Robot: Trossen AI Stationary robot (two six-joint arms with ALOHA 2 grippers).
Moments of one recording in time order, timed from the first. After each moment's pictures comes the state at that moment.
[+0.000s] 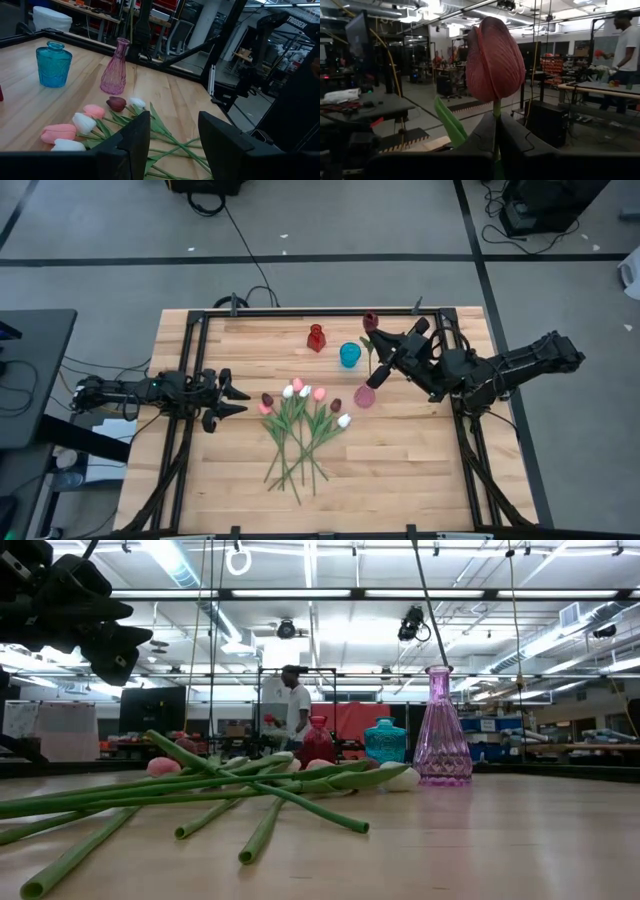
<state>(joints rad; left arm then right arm) -0.08 0.01 0.04 -0.07 0.04 -0.35 0.23 1.15 0.95 0.45 0.92 -0.17</state>
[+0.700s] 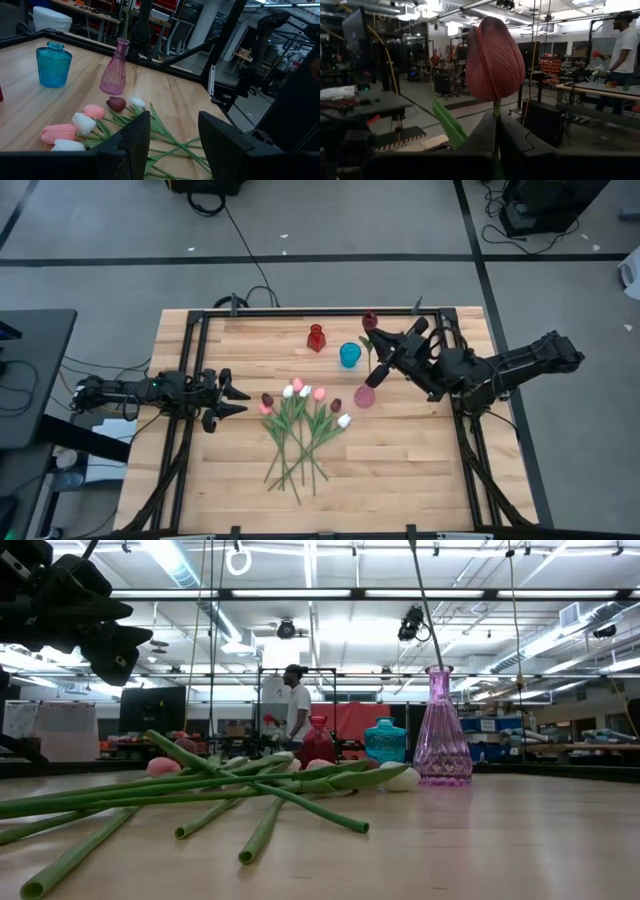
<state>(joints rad) -0.08 0.01 0.04 -0.07 0.05 -0.35 0.23 1.16 0.95 0.44 0.92 -0.18</state>
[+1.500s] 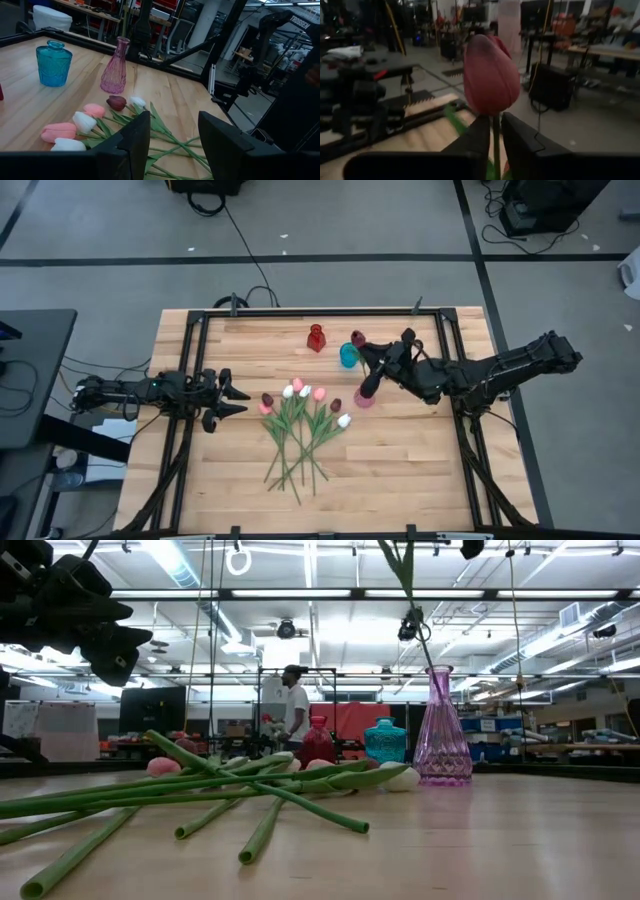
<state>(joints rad) -0.08 0.01 0.04 -0.07 0.05 -0.35 0.23 1.19 0.95 0.10 0.89 0.14</state>
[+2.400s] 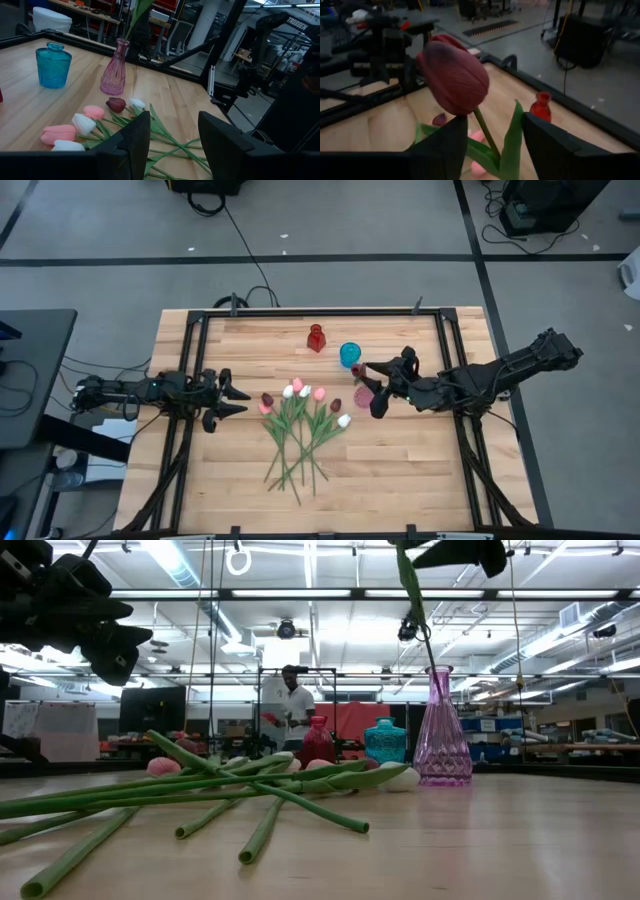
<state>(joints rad) -0.08 0.01 0.04 -0.06 0.05 -0.35 0.32 1.16 0.95 -0.25 0.80 0.47</state>
